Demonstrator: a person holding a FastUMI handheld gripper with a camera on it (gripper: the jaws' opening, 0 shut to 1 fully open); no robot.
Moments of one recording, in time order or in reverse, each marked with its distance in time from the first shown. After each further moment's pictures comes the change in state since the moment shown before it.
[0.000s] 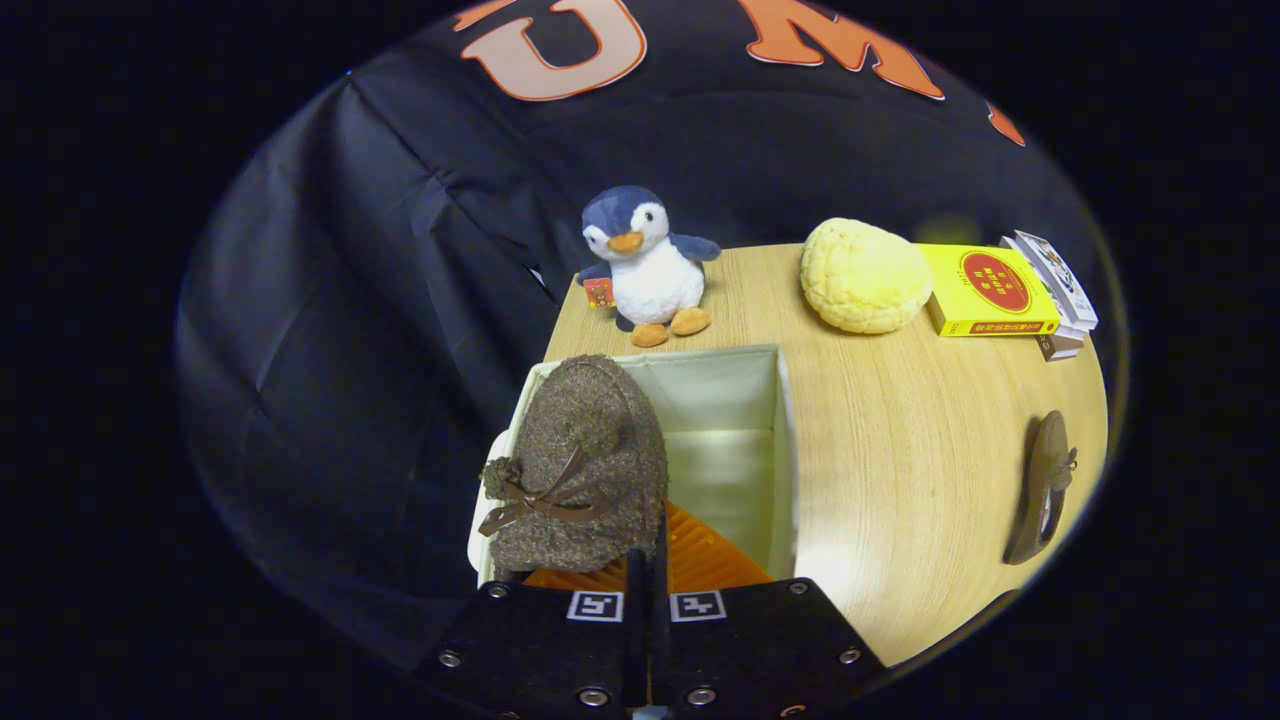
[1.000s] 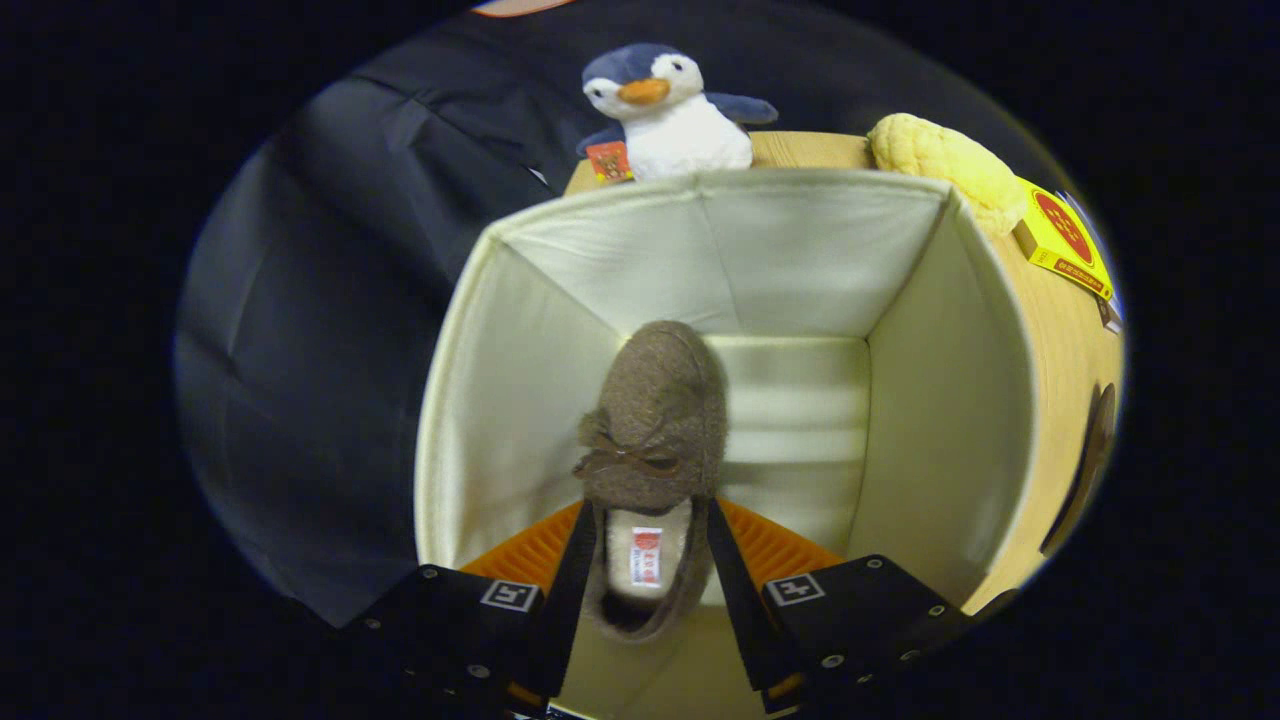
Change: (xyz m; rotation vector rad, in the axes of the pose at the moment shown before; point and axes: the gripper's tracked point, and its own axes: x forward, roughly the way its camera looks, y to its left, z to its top) arm 0.032 0.030 -0.040 0.039 0.238 0.181
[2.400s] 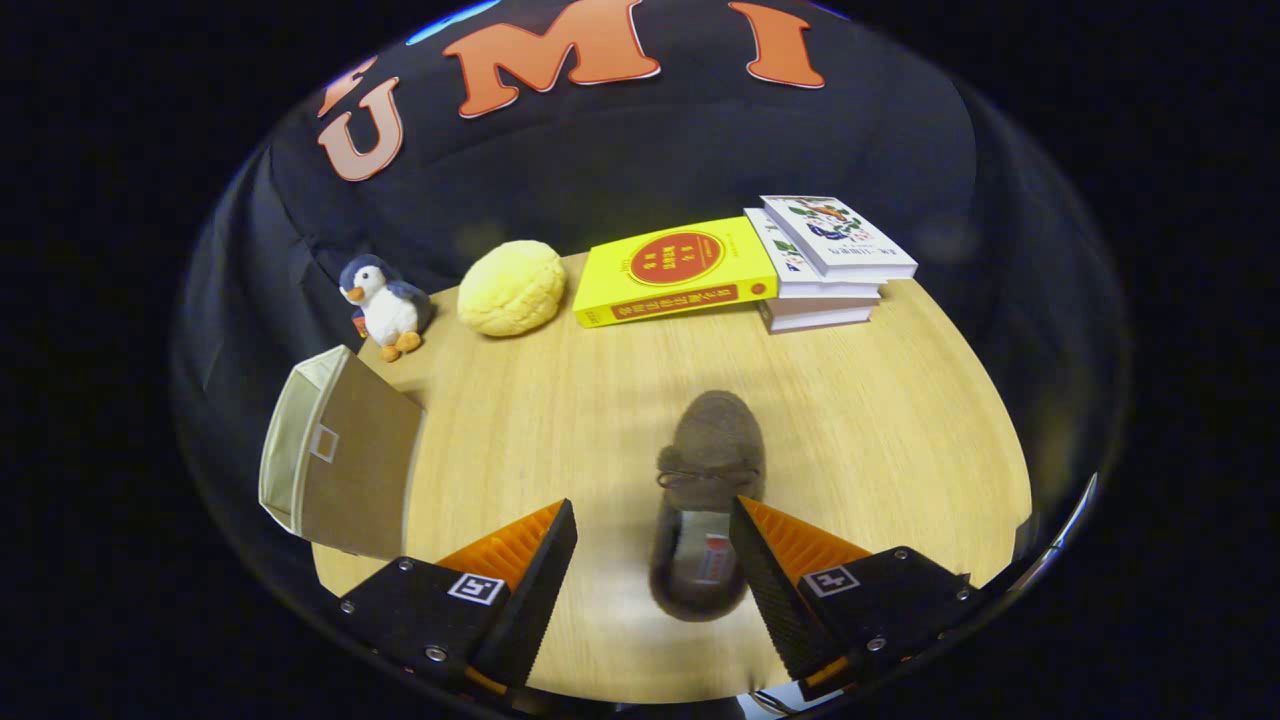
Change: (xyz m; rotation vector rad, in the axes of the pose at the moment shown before) arm -0.222 -0.429 -0.061 0.084 -0.366 -0.403
